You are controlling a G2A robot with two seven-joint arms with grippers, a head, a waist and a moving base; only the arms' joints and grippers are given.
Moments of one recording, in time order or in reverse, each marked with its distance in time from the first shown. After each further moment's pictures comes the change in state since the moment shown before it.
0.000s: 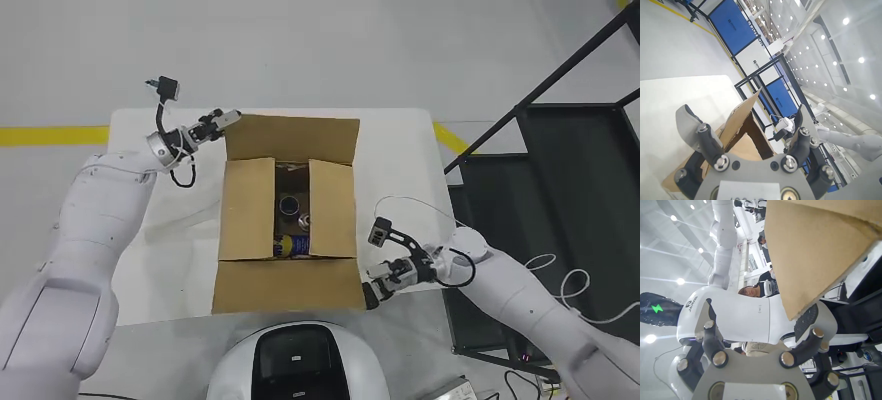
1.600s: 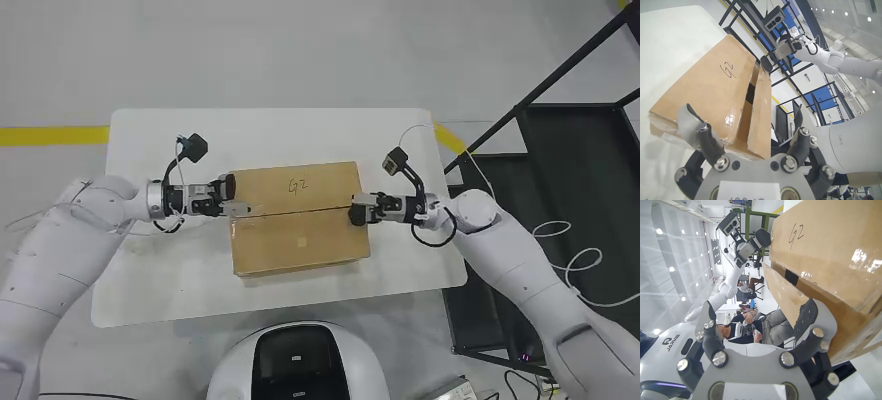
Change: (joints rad) left arm 0.225 0.387 0.211 -0.684 0.060 0.077 -0.074; right arm 0.113 -0.077 0.186 0.013 -0.370 -0.114 -0.443
